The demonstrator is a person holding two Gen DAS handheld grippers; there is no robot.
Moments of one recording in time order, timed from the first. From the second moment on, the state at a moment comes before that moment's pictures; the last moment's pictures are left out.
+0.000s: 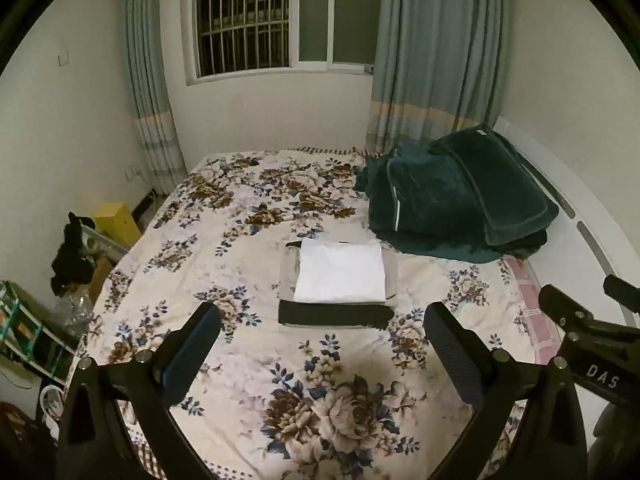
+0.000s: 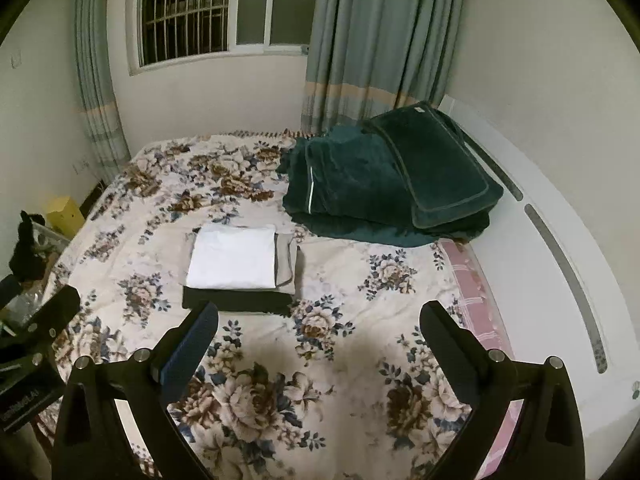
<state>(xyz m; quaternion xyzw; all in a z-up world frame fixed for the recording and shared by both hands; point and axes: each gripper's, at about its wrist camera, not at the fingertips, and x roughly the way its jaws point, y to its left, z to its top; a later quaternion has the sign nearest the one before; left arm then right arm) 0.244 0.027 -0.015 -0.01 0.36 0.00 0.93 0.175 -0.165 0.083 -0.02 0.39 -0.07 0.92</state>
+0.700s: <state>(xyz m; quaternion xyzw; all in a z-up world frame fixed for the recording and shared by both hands) 0.206 0.027 0.011 -0.01 0.32 0.03 0.95 0.147 -0.165 0.124 -0.03 0.37 -0.03 0.93</state>
